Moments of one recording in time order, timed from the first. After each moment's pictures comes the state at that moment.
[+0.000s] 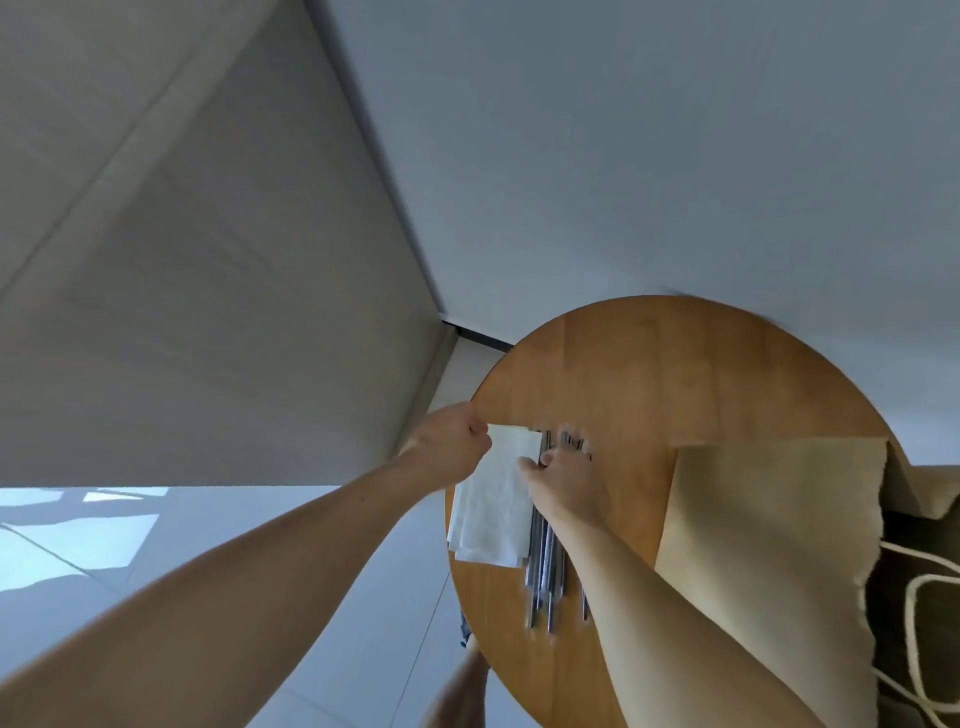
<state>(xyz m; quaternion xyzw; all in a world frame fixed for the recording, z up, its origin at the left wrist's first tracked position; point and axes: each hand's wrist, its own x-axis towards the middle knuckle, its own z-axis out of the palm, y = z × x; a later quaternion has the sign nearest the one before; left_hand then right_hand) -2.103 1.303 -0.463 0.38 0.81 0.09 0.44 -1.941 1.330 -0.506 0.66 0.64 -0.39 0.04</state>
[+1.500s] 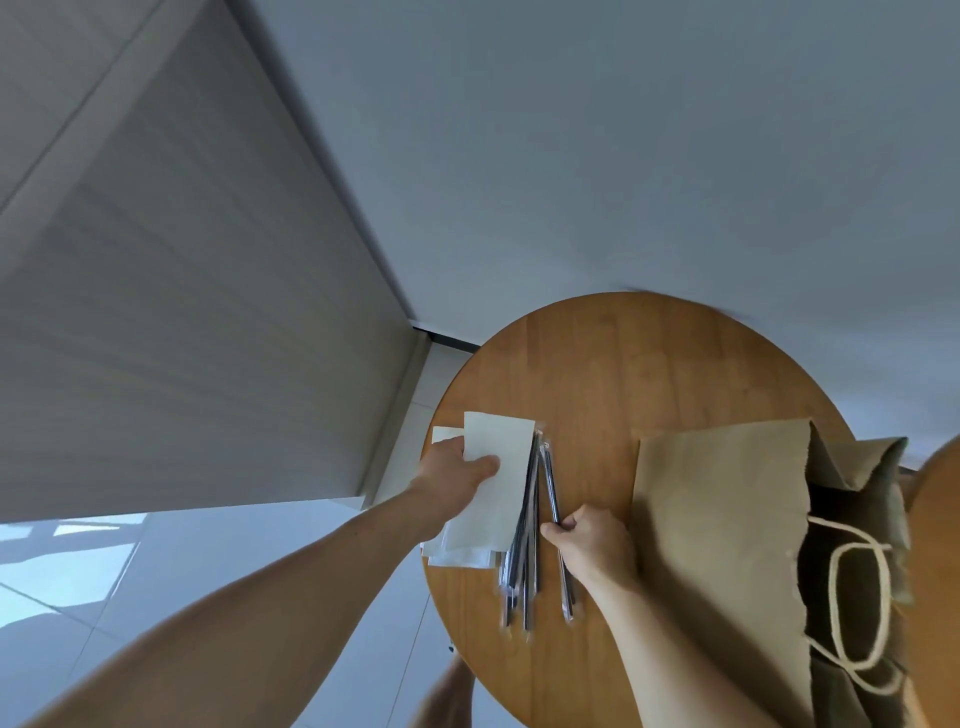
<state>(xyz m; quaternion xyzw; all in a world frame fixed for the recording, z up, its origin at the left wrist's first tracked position) -2.048 1.294 -0.445 0.21 0.77 0.22 0.56 -1.855 1.299 -0.513 0.68 0.61 -0.40 0.12</state>
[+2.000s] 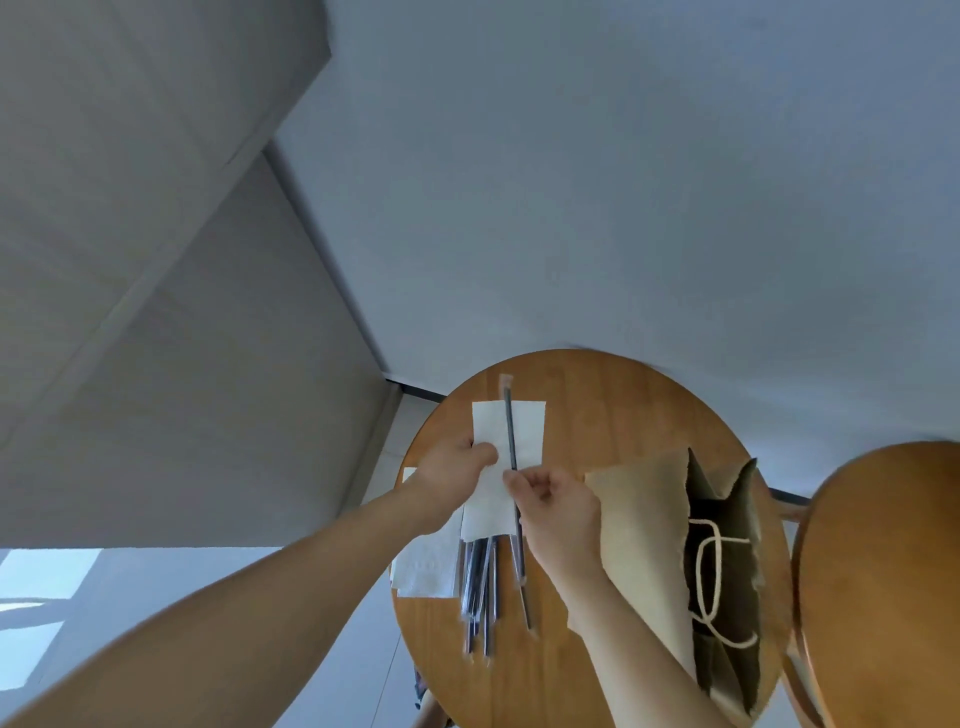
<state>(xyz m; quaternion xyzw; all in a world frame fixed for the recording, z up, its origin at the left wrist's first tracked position) -2.021 1.330 -0.369 0.25 0.71 0.31 0.59 -1.873 1.326 -0.388 0.64 0.55 -0.49 -0.24</state>
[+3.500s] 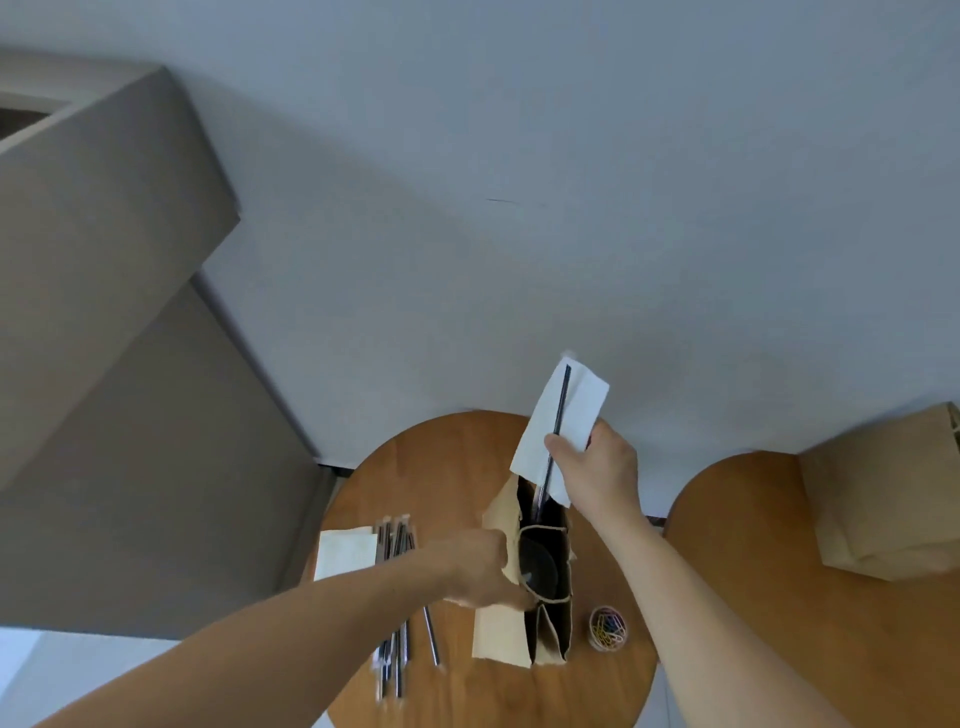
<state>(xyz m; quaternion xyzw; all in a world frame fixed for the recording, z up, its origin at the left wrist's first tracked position) -1.867 1.320 -0.286 0.64 0.61 -0.12 0.45 -1.714 1.402 -0.253 0.65 0.62 -0.32 -0.29</state>
